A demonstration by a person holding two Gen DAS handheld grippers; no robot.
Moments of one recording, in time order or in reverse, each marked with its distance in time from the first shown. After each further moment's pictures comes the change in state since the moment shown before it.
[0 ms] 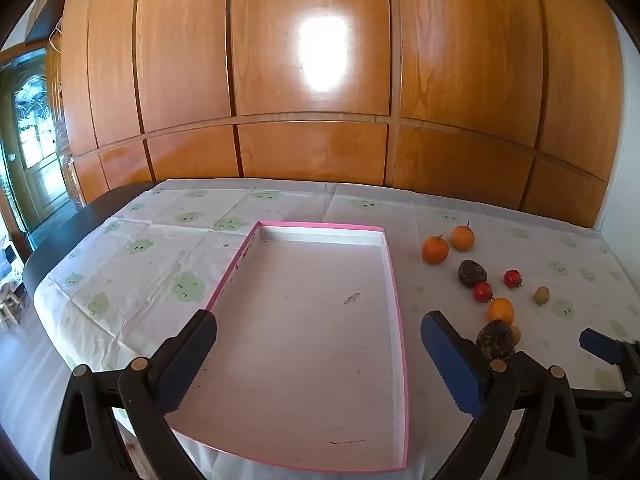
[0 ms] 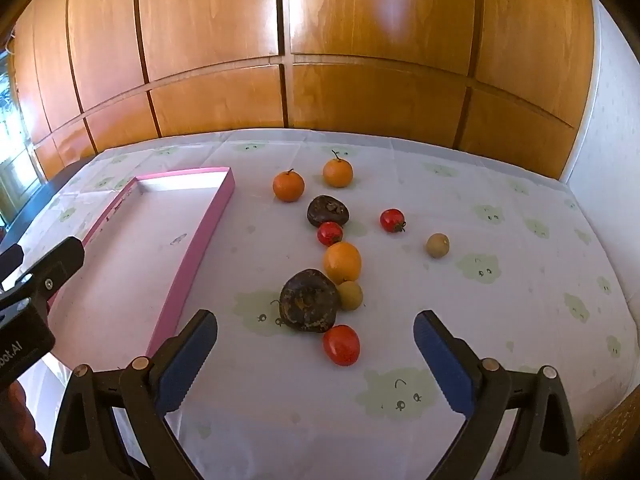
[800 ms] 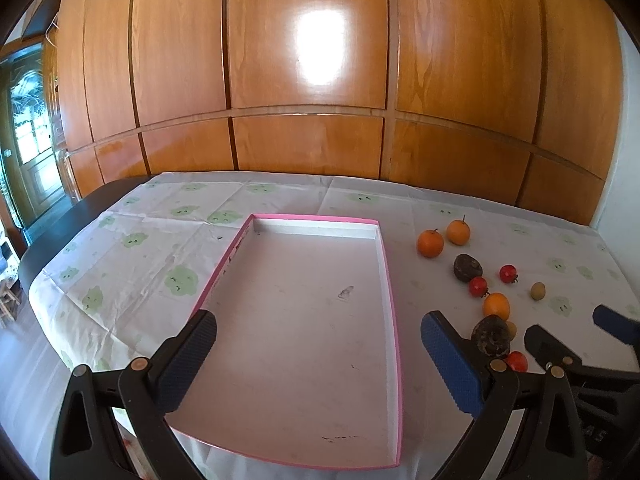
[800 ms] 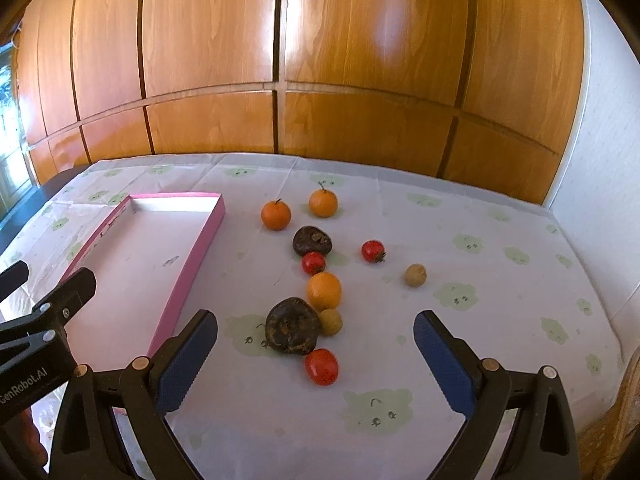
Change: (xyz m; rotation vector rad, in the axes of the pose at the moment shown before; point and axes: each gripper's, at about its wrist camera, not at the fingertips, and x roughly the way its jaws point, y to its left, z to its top) left arm 0.000 -0.003 -0.007 -0.005 0.021 -0.021; right arm -0.020 0.002 0.010 -0.042 -0.094 -0.071
